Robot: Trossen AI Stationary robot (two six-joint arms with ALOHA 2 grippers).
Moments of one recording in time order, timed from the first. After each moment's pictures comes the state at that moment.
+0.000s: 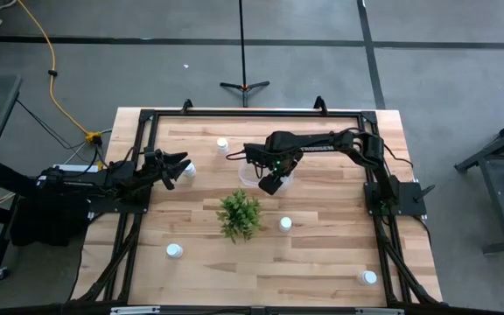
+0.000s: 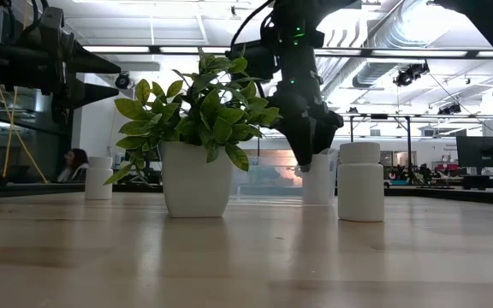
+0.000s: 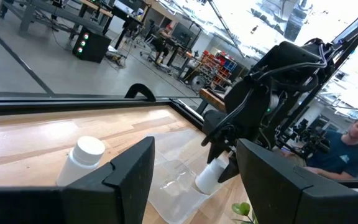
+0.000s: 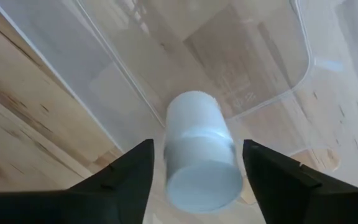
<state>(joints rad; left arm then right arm) -0.05 0.01 0.01 0.06 -0.55 -0.52 -0.18 2.10 1.69 -1.25 -0.03 0.49</state>
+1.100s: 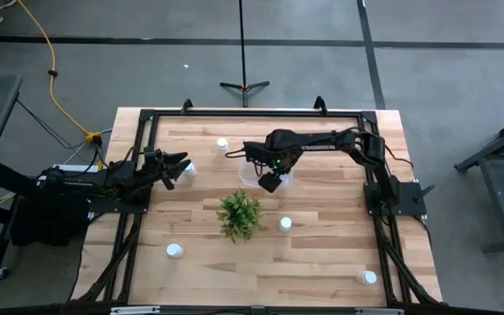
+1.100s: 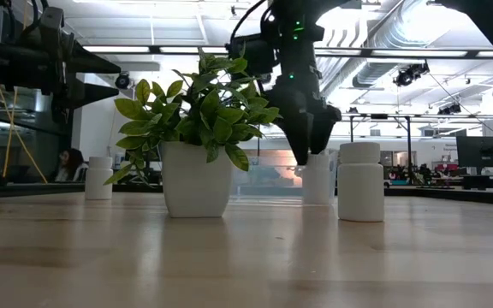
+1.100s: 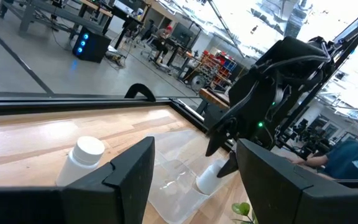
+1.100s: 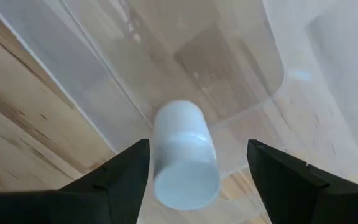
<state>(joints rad) -0.05 0.01 0.01 0.06 -0.55 -0.52 -0.19 2.09 1.72 -1.26 0.02 0.49</state>
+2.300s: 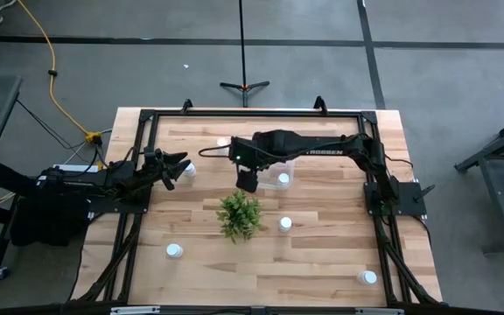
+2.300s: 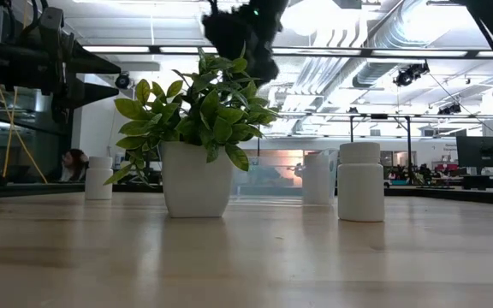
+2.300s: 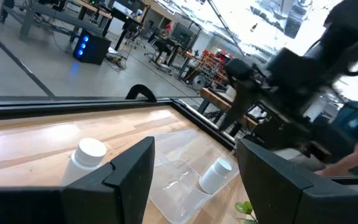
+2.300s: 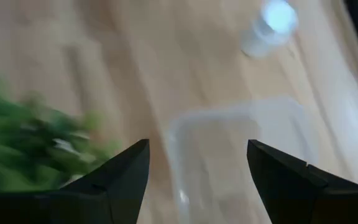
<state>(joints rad) -0.05 0.01 0.01 0.06 -0.55 -0.49 -0.07 2.09 2.00 -1.03 0.15 0.21</state>
